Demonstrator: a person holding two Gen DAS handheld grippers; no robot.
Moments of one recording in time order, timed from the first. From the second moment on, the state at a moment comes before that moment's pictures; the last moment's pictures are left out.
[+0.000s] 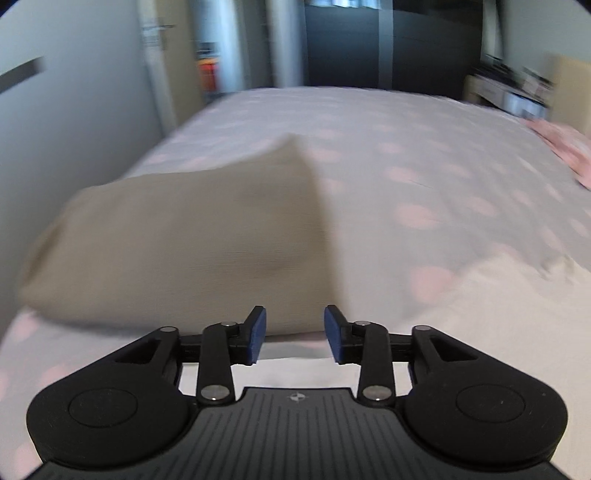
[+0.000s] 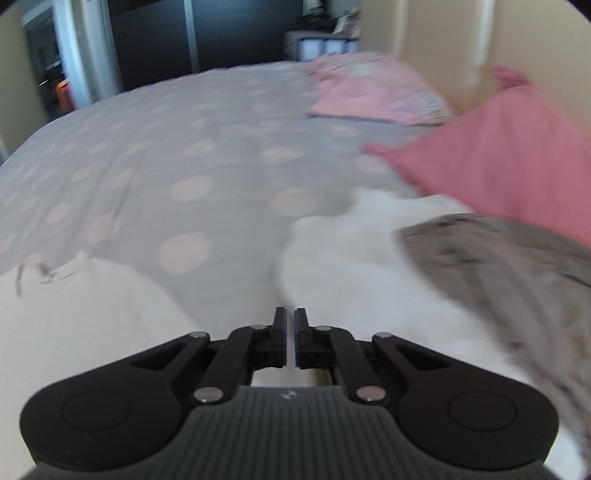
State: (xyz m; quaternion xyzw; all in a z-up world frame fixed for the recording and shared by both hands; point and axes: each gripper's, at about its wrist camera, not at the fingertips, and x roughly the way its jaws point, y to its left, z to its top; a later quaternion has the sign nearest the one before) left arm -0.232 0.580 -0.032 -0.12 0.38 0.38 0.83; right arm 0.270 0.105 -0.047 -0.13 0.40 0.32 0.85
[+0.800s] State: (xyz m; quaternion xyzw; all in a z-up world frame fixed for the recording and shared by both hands) left arm -0.123 0.599 -0.142 -0.17 0.43 0.24 0.85; right arm 0.285 0.222 -0.144 -0.13 0.47 0.42 0.77
